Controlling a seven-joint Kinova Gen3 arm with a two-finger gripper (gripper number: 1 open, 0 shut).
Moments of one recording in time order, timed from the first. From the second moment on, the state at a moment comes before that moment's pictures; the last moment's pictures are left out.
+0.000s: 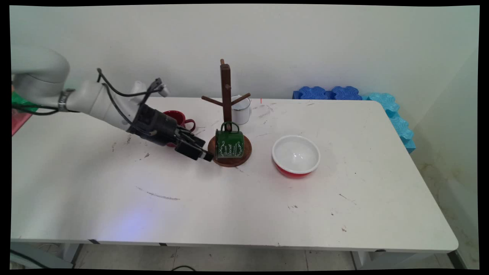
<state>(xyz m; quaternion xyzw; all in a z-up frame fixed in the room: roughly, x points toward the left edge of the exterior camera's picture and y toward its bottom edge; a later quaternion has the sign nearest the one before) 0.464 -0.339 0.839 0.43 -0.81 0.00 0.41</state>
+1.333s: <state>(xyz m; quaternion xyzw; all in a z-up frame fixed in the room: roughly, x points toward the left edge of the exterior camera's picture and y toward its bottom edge) 0.421 -0.359 0.813 0.40 -0.81 -0.01 0.42</state>
